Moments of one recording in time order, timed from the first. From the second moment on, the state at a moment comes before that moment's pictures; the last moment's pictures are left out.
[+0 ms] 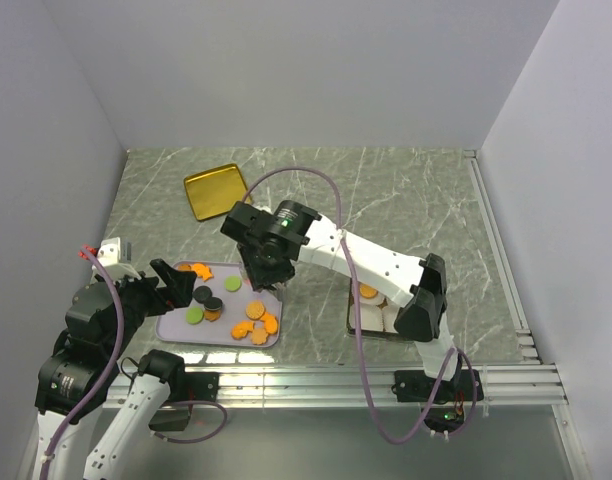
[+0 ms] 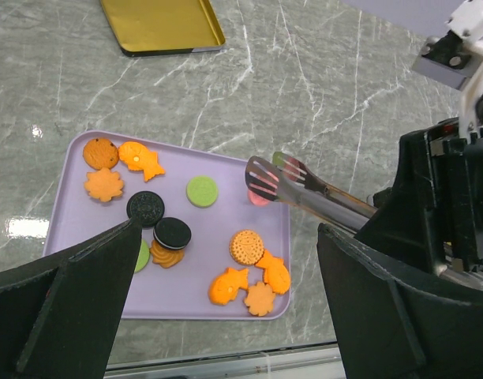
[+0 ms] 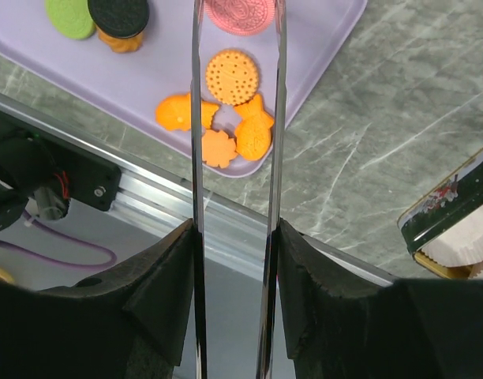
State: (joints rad) left arm -0.27 0.33 0.95 -0.94 -0.08 -0.47; right arm 1.13 2.00 2.12 -1.34 0.13 0.70
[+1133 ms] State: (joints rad) left arm -0.30 0.35 0.94 -0.93 -0.08 -0.47; right arm 0.70 1.07 1.22 -1.38 0.26 0.78
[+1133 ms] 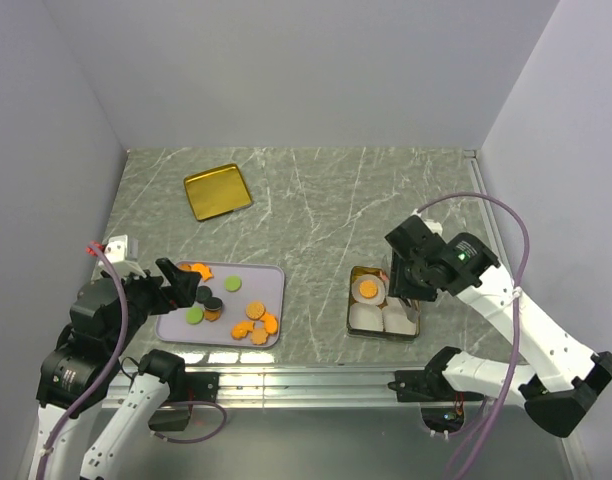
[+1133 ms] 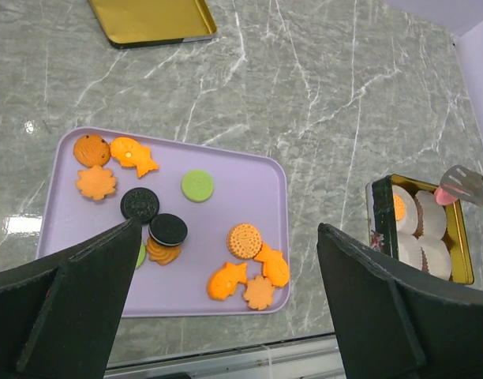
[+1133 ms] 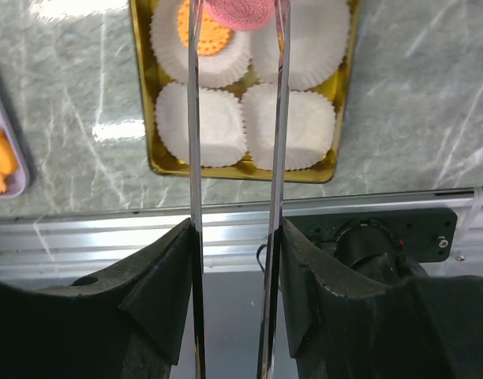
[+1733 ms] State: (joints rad) left arm -0.34 0.35 0.94 -0.93 -0.08 -0.47; right arm 0.60 1.04 1.09 -1.37 0.27 0.79
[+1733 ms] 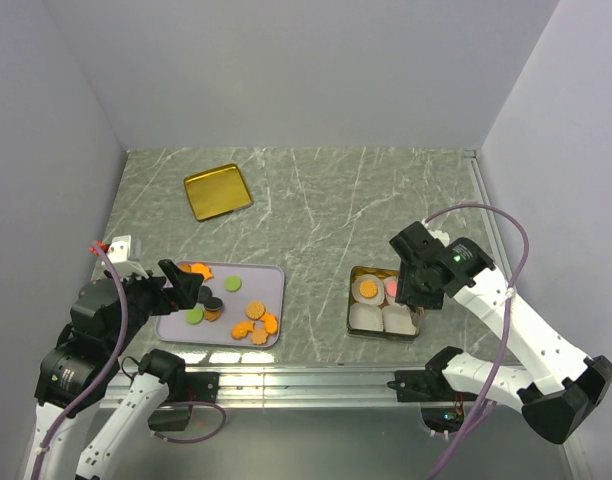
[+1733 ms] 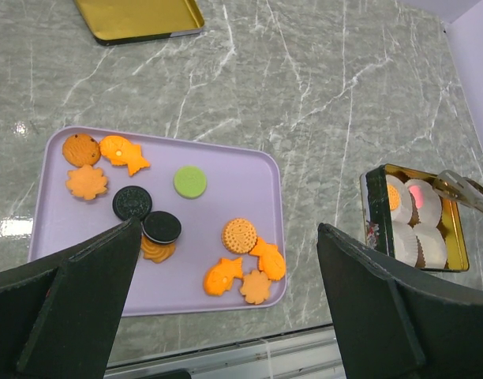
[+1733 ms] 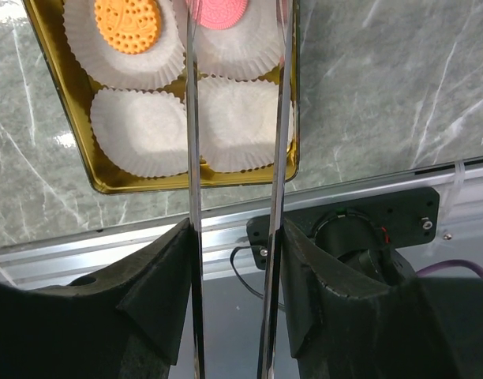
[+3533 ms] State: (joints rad) left arm -0.34 0.35 0.94 -0.93 -0.08 -0.47; right arm 1.16 1.87 1.95 -1.11 -0.06 0.70
